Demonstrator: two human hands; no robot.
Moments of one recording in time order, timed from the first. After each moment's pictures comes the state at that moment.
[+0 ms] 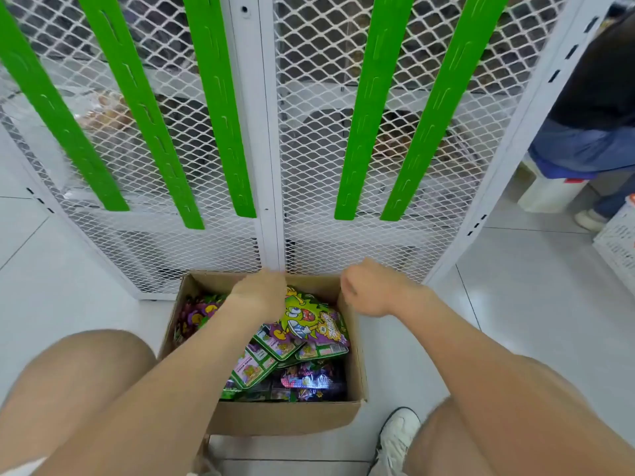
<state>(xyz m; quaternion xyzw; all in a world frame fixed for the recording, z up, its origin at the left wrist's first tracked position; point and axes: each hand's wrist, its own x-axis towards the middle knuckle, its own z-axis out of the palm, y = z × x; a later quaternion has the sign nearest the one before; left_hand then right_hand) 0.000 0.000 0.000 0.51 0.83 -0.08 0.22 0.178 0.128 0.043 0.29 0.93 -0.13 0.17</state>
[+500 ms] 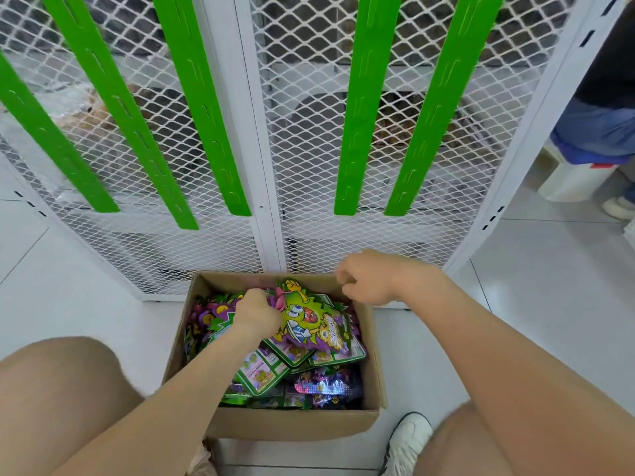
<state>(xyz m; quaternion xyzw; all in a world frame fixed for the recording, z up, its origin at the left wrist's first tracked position) 0.000 -0.007 -0.086 0.20 0.89 0.25 0.33 0.163 0.158 0.038 0.27 0.91 -0.19 0.24</state>
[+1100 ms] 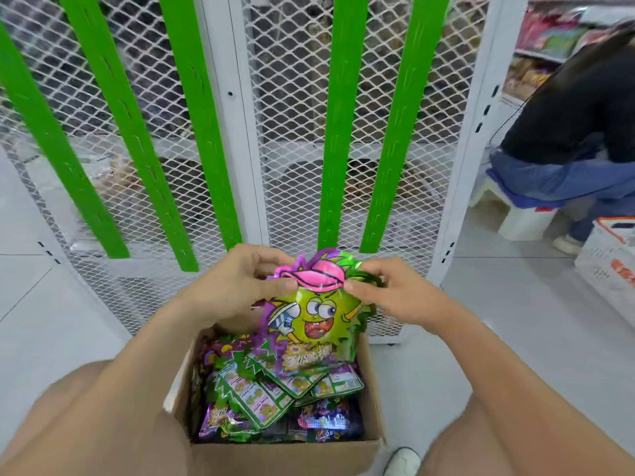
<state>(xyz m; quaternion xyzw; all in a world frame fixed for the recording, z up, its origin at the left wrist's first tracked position) 0.011 -0.035 0.130 0.47 0.66 0.44 0.39 0.243 0.124 0.110 0.27 0.81 -0.51 -0.14</state>
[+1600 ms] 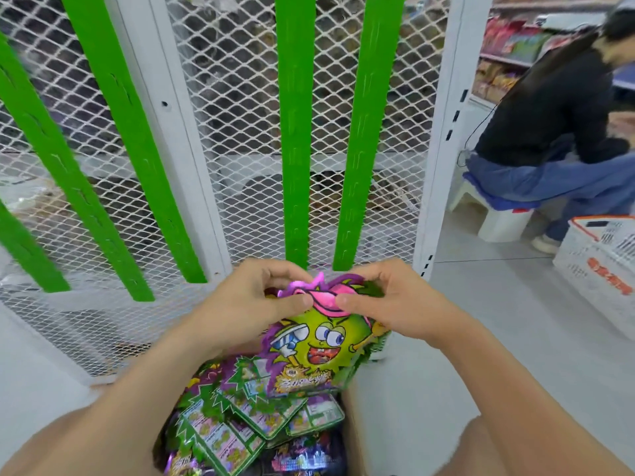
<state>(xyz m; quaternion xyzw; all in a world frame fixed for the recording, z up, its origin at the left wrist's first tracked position) 0.053 0.025 0.130 0.51 0.65 0.44 0.36 0.265 0.155 0.131 0.26 0.76 -0.58 -0.16</state>
